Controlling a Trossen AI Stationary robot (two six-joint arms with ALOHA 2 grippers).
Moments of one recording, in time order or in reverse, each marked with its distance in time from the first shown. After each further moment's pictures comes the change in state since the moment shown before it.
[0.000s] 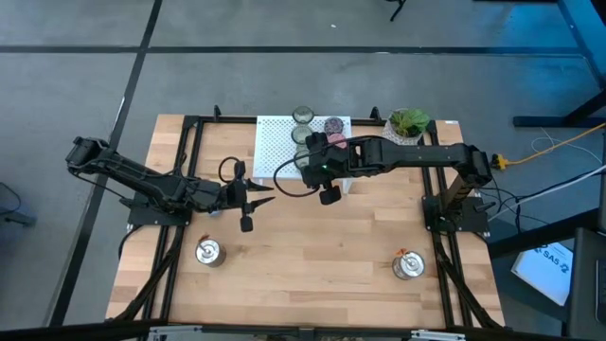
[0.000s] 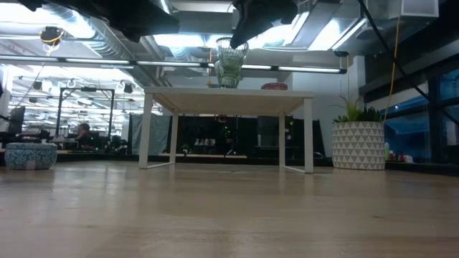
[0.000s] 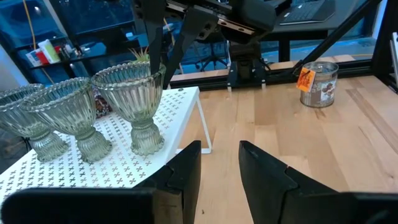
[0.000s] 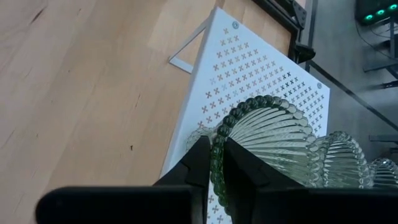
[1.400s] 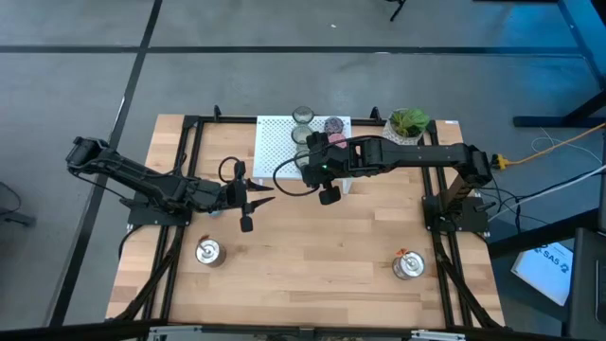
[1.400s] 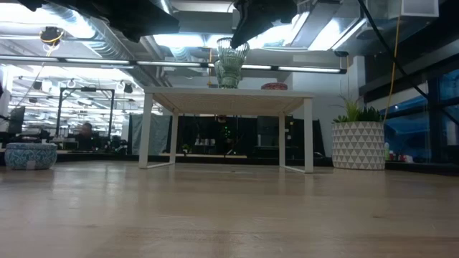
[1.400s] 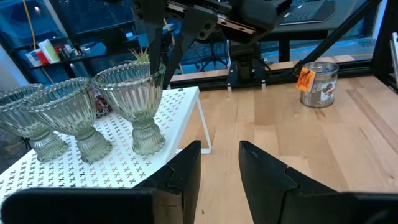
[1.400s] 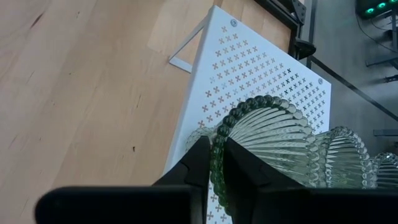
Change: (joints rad) left arm 0.000 0.000 0.000 0.000 0.000 0.000; right arm -0.002 0.000 0.001 -0.004 0.001 0.032
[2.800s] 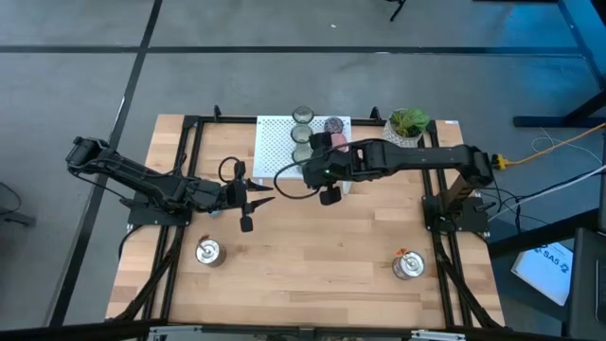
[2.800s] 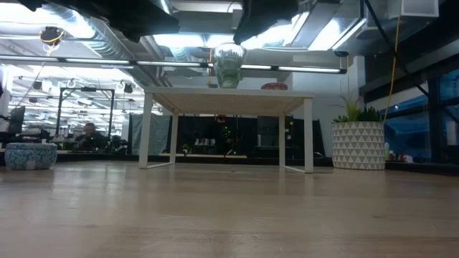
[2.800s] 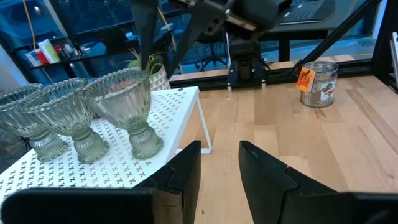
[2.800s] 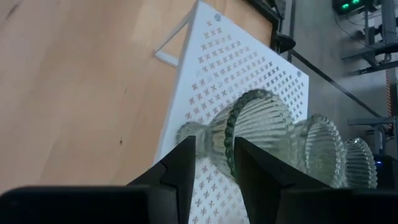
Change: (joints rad) left arm 0.000 0.000 0.000 -0.002 0.000 0.000; right arm 0.036 -0.018 0.001 -0.019 0.104 0.018
